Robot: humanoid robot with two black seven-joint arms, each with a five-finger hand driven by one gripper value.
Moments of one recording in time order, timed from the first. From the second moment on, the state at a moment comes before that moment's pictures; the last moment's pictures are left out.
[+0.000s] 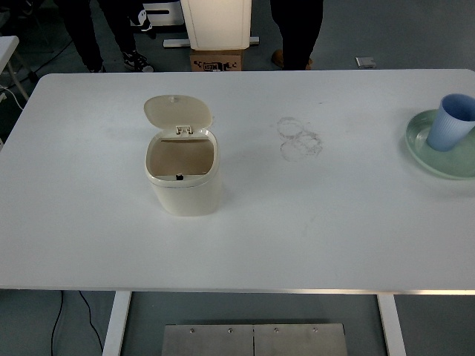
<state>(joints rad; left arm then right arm) -1.82 0.19 0.84 -0.31 0.46 -0.51 -0.26 -0.01 0.00 0.40 0.19 -0.44 -0.03 0.21</state>
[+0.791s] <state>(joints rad) -1.95 0.20 0.86 -0.49 0.46 -0.49 -0.31 -0.01 0.00 0.40 0.19 -0.44 -0.03 0.21</state>
